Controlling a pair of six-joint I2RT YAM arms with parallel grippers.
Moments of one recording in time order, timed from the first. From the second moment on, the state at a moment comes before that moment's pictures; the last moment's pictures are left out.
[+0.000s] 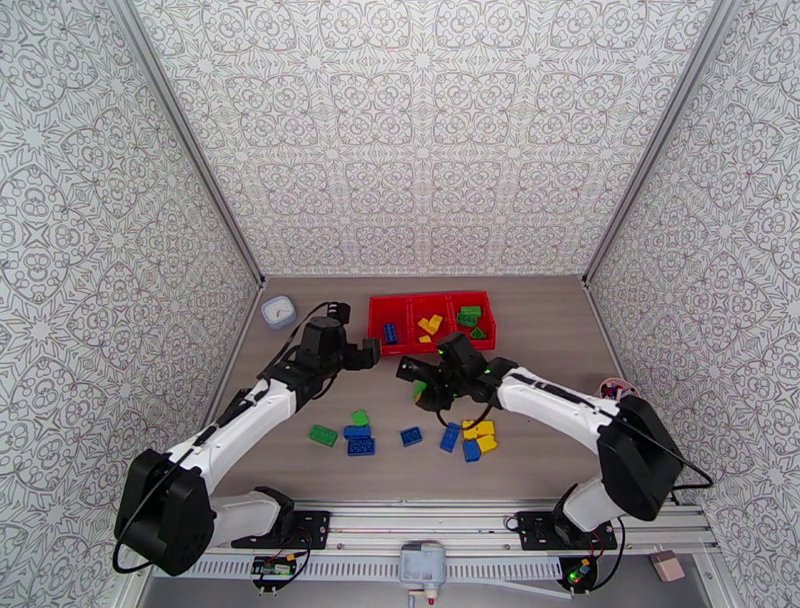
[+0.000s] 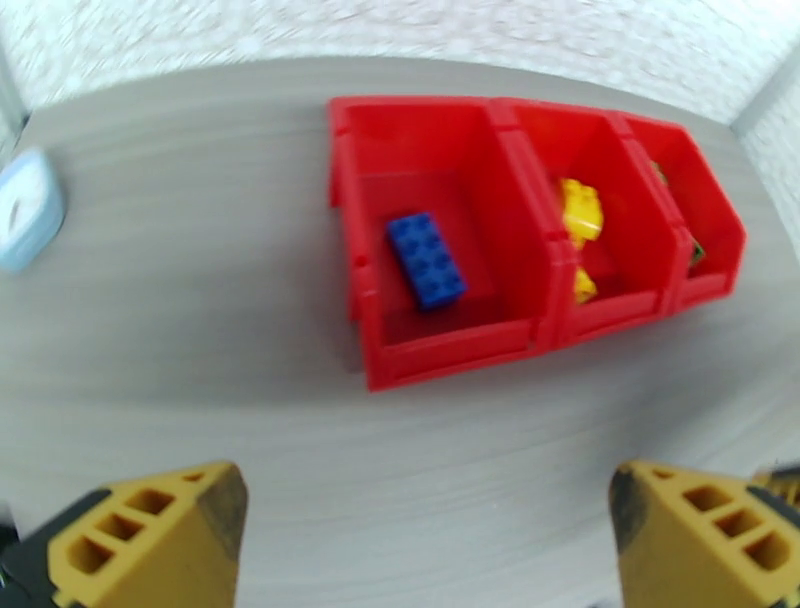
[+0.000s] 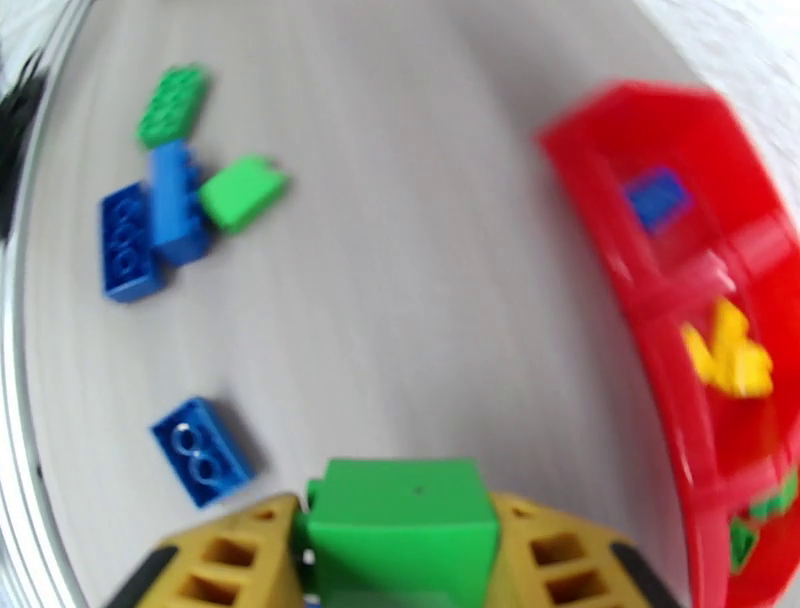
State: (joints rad) left arm -0.42 1.28 0.86 -0.17 0.00 -0.27; right arm 0.66 1.45 0.94 -0.27 -0.27 -0.40
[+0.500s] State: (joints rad) left arm -0.63 1.30 0.84 -0.11 0.18 0.13; right arm 0.30 1.53 1.05 -0.11 -0.10 -0.01
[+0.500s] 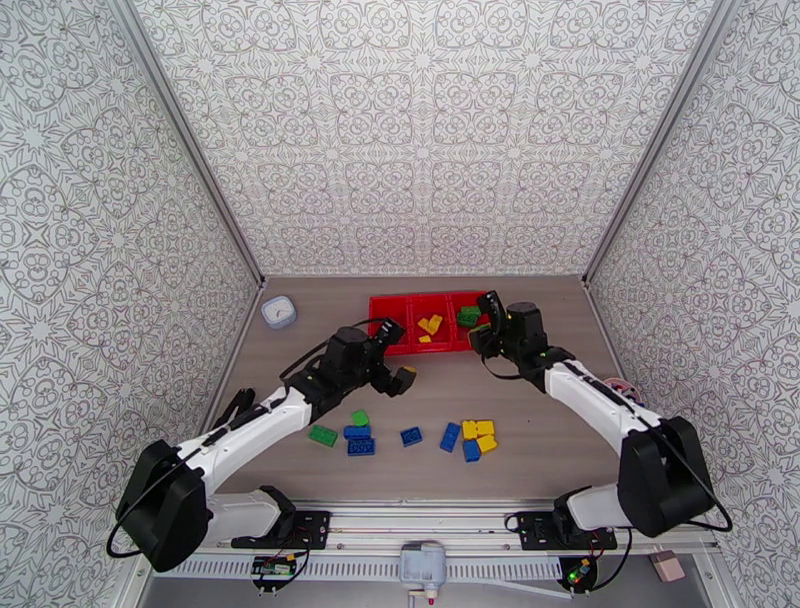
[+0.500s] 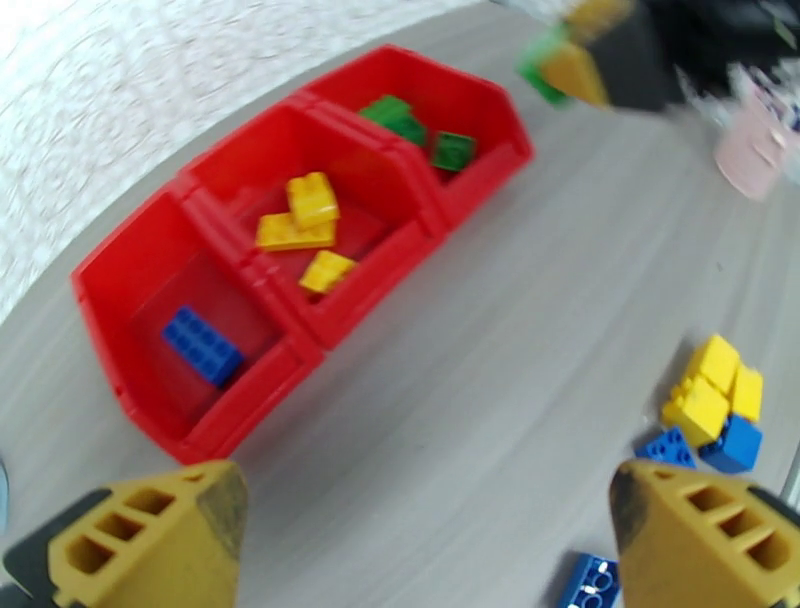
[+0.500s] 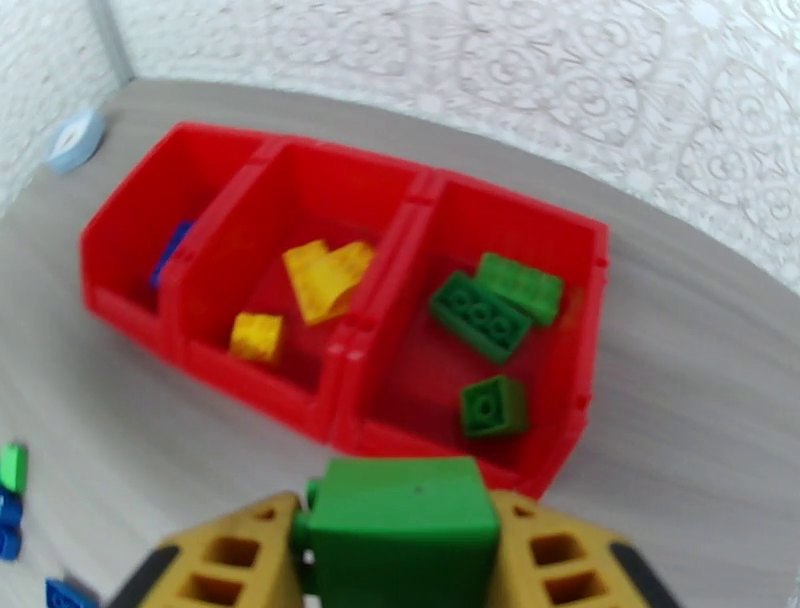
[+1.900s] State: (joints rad) left arm -0.86 1.53 0.91 -0.47 0.22 0.32; right arm 0.26 1.72 1.25 -0.19 -0.08 0.03
